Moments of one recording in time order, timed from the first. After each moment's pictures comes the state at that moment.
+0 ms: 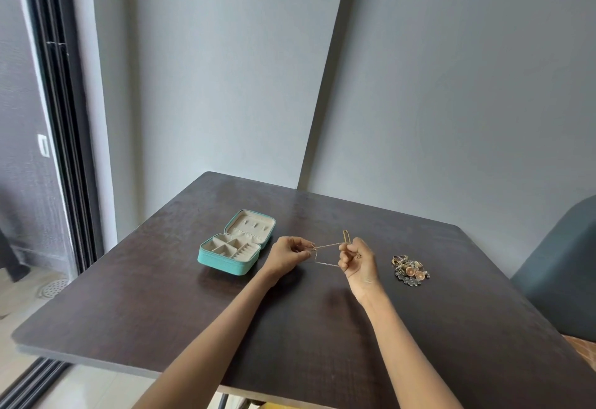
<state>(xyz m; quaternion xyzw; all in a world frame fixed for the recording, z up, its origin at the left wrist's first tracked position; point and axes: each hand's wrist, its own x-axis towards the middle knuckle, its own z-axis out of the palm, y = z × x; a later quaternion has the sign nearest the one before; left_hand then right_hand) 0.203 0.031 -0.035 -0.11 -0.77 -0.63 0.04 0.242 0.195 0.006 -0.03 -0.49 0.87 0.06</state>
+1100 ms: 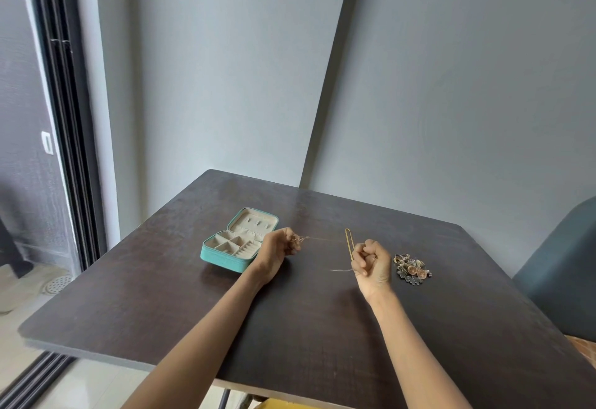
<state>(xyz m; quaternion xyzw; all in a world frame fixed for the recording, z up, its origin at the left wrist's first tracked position) 0.218 0.013 -0.018 -0.09 -0.54 -0.84 -0.04 0.245 0.211 0.005 -0.04 -0.43 0.90 0.05</state>
